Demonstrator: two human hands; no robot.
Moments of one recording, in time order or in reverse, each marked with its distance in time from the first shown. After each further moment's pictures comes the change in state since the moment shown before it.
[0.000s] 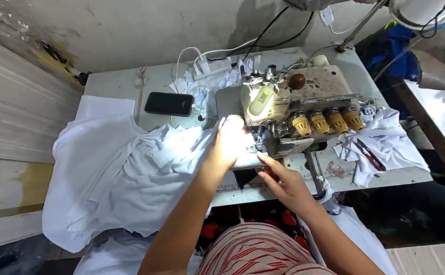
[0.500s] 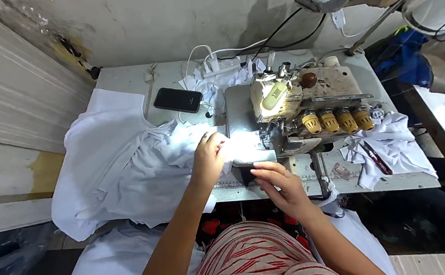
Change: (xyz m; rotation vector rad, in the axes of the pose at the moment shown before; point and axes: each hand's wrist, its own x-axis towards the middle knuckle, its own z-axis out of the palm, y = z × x) left_hand -0.062 -0.016 -0.025 -0.037 0.224 -0.225; right_hand 0.002 -0.014 0.011 0.200 0.007 -0.294
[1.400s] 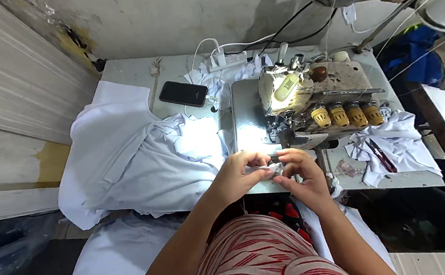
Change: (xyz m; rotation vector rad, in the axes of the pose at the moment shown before) left_hand -0.025 0.045 -0.010 -0.611 -0.431 -0.010; right_hand -0.002 -0.008 -0.021 0.213 0.089 0.175
